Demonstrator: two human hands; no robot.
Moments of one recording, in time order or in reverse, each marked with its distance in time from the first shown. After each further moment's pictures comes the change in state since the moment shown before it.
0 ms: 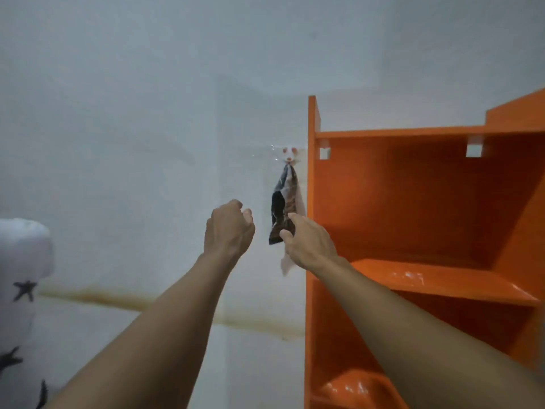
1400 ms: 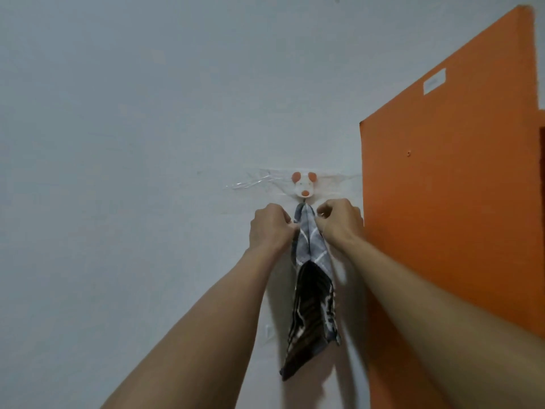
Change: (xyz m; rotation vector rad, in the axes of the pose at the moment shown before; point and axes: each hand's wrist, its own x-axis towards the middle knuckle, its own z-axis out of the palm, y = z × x) left_hand 0.378 -0.035 0.297 -0.442 -0.304 0.323; right_hand 0.404 0.083 0.104 0.038 0.585 0.306
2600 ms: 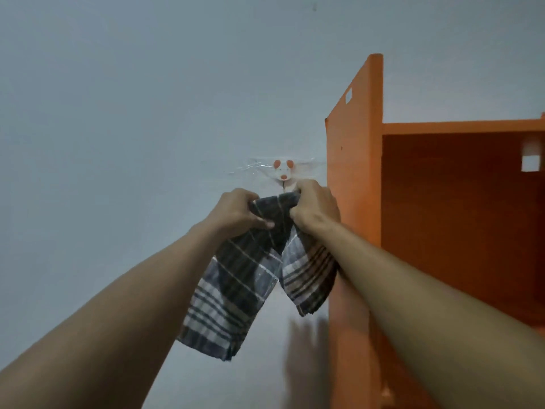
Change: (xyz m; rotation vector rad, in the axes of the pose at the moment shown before) left_hand -0.107 0.070 -0.084 0.226 -0.172 0.015; right_hand -0.081 -0.027 -0.101 -0.060 -0.205 -0.174
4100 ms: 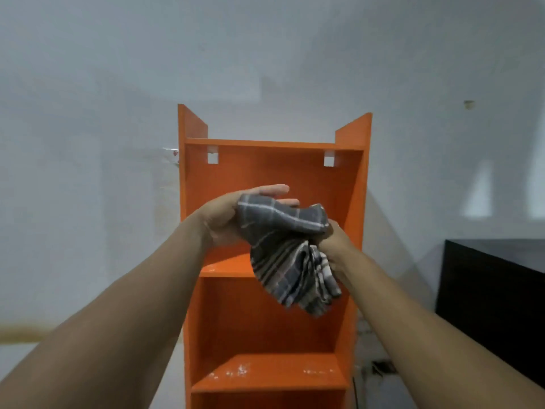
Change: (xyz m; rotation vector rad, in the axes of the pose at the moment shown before) left_hand -0.258 0.407 0.069 -1.230 -0.629 -0.091; right_hand -0.279 0.198 -0.395 1.002 -0.232 0.389
